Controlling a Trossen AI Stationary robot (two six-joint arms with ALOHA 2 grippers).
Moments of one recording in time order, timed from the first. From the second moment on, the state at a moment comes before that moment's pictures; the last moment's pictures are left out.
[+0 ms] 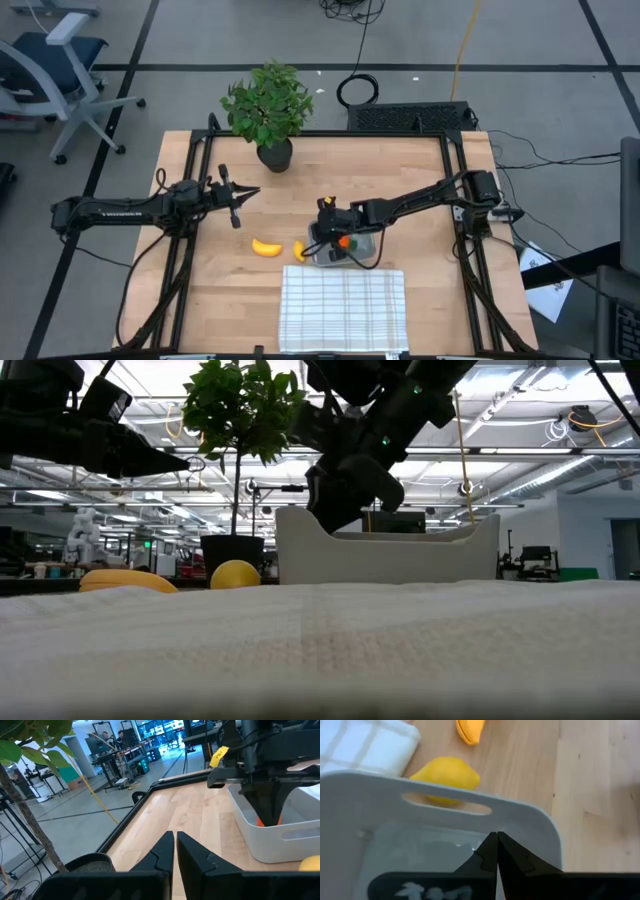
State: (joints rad) left arm 0.16 0.43 0.08 0.27 -0.13 0.29; right arm 0.09 1.91 1.23 -0.19 0.10 -0.26
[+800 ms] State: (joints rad) left arm 0.16 0.43 0.08 0.27 -0.13 0.29; right arm 0.03 1.91 1.23 -0.16 0.11 -0.24
